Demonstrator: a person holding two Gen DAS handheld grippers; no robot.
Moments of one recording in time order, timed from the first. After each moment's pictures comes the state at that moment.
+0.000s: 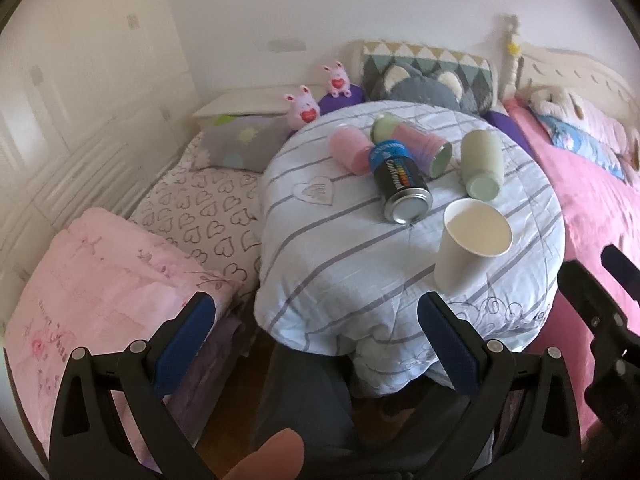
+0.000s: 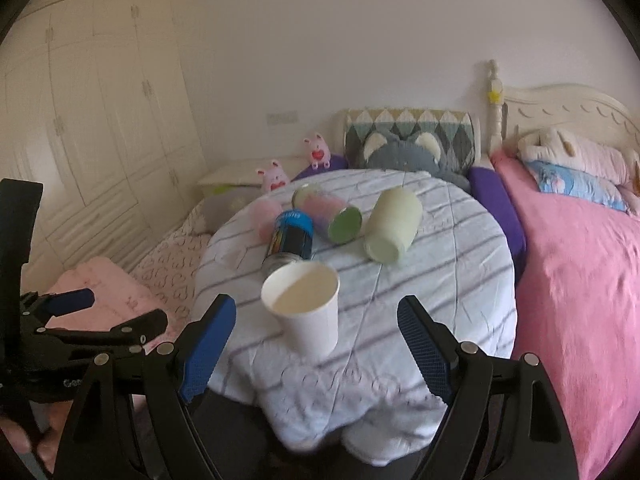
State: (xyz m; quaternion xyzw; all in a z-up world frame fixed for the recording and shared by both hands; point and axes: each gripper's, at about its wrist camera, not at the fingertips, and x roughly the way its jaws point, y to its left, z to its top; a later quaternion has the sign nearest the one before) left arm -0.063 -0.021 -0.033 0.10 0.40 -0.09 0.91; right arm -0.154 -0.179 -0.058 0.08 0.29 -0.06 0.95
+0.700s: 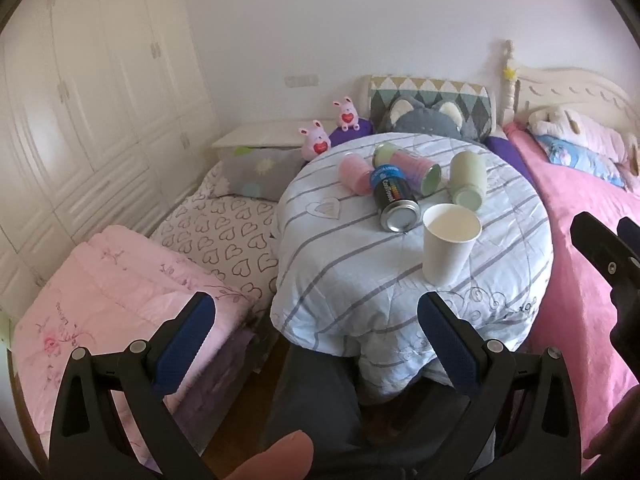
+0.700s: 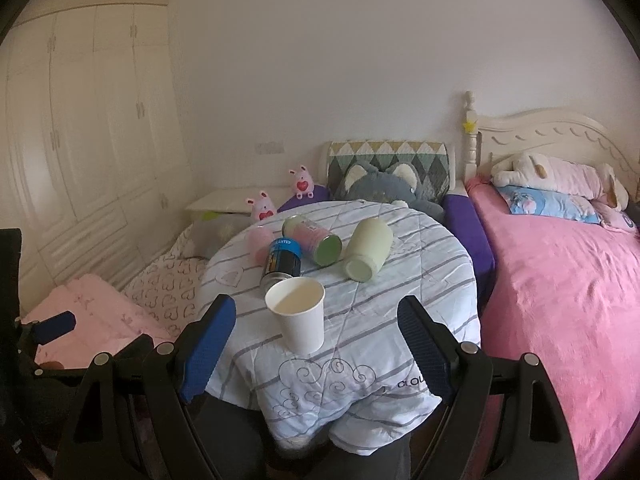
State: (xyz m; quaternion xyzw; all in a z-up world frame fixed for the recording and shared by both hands) left arm -0.135 -0.013 -0.010 0.10 0.33 -0.07 0.93; right arm -0.209 -0.168 -0.024 0.08 0.23 -0.10 0.96
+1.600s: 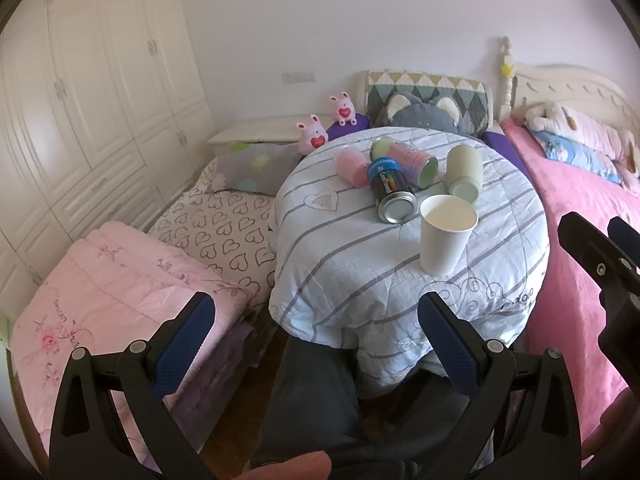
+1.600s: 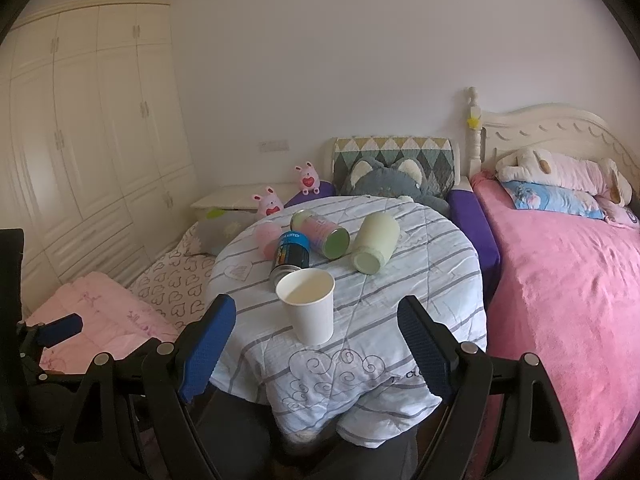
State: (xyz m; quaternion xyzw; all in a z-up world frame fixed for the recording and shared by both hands) left arm -0.144 -0.012 -0.015 0.10 0.34 -0.07 0.93; right arm -0.211 -0.161 -0.028 0.09 0.24 -0.09 0.96
